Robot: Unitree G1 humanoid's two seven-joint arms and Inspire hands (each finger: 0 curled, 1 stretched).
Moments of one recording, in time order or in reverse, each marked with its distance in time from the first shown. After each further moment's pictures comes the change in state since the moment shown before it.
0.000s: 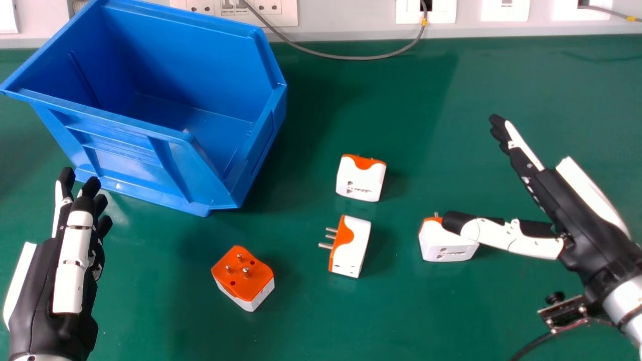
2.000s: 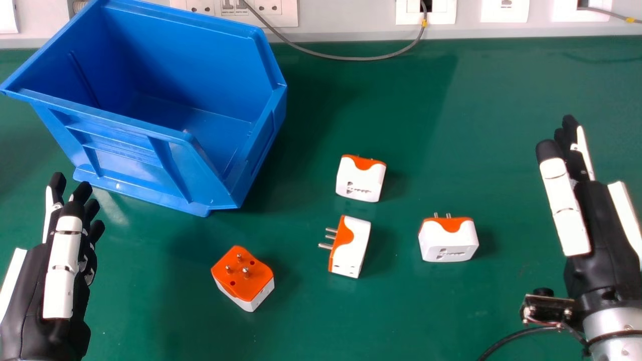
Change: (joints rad) left arm 0.001 0.015 0.017 0.038 -0.026 -0.022 -0.021; right arm 0.099 0.337 -0.045 -0.037 0.113 0.031 -0.279
